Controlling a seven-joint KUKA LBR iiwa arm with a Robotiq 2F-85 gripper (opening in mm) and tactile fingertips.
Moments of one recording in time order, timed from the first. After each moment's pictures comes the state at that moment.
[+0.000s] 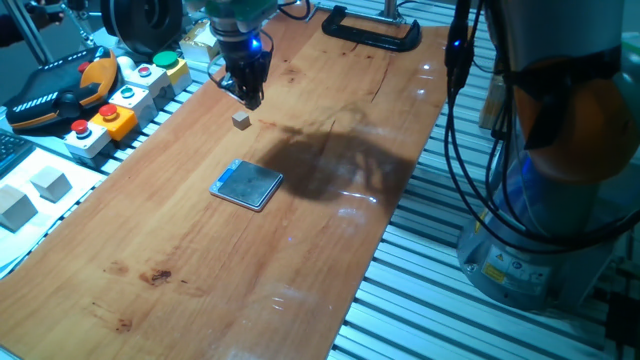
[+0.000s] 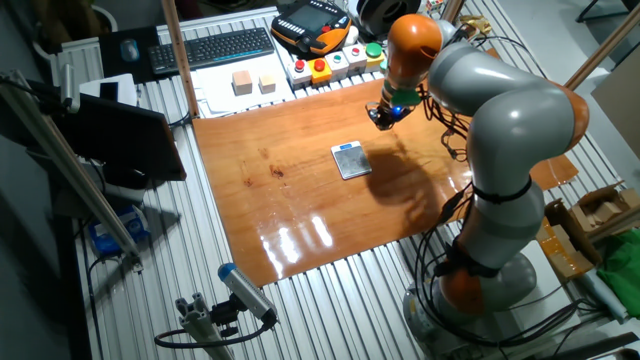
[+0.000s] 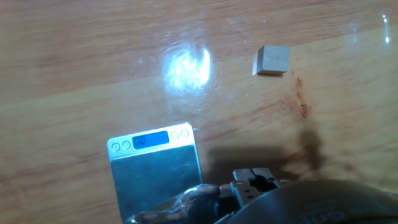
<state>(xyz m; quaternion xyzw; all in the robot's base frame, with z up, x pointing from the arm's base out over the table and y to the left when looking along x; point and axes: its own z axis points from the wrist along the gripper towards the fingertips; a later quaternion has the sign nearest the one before) 0.563 -0.024 0.166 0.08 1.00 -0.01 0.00</state>
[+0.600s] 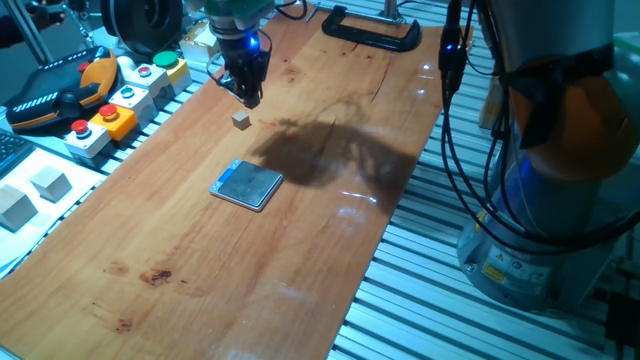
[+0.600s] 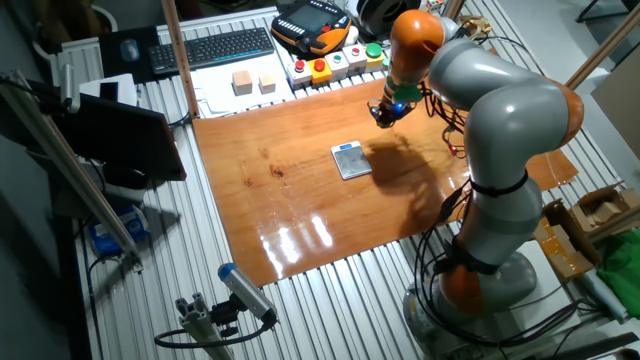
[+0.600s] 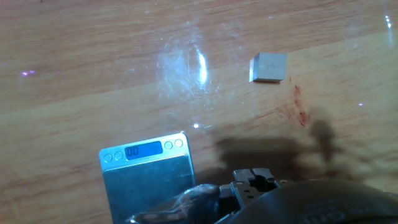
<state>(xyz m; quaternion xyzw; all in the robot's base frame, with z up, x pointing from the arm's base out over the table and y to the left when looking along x) 0.573 -0.035 0.154 0.08 1.00 0.00 0.00</state>
